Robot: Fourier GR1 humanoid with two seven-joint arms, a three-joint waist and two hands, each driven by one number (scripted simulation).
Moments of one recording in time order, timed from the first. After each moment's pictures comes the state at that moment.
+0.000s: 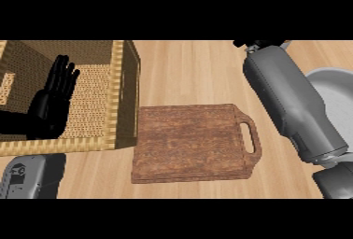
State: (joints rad) left arm -0.27 0.14 0.16 -1.52 0.08 0.01 0.02; right arm -1.18 -0.20 0.11 -0.54 1.35 -0.44 1.06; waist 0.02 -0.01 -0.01
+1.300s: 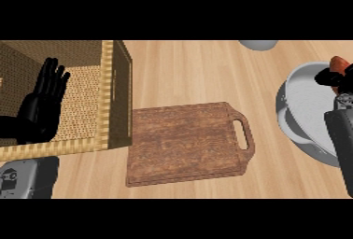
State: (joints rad) left arm -0.25 0.14 0.20 -1.55 0.07 0.01 0.03; right arm -0.56 -0.42 -0.09 -1.25 1.42 -0.28 1.08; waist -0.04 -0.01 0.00
